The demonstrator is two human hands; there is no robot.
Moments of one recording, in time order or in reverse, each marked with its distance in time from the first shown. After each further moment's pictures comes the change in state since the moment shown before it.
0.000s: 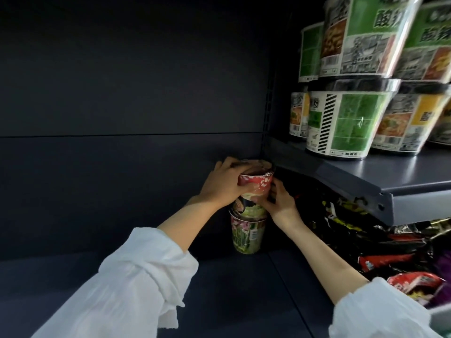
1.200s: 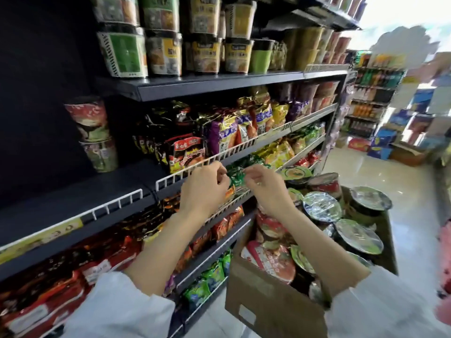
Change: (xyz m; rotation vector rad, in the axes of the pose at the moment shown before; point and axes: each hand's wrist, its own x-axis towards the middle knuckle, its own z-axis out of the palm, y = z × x) left_hand -0.311 0.332 0.039 -0.334 -0.066 0.209; right_hand -0.429 -0.074 -0.252 -0.525 0.328 0.261
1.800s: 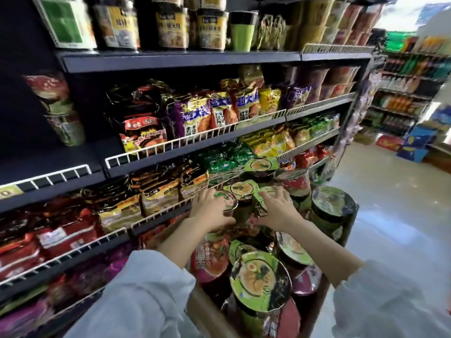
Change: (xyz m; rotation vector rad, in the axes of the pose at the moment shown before) left_hand 0.006 0.078 0.208 0.471 -0.572 -0.161; right_hand 0.023 0.227 -0.094 -0.642 -0.513 0.057
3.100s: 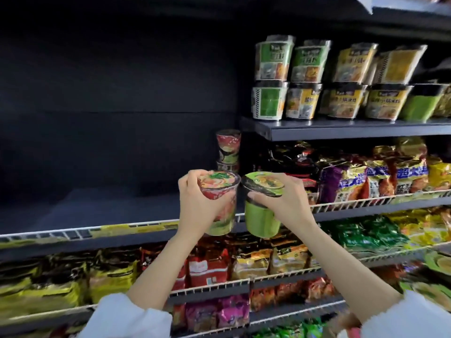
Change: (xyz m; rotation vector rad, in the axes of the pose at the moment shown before) left_hand -0.154 -0.329 -0.140 -0.737 1.110 -0.338; right_hand 0.034 -0.391 -0.073 0.809 0.377 -0.517
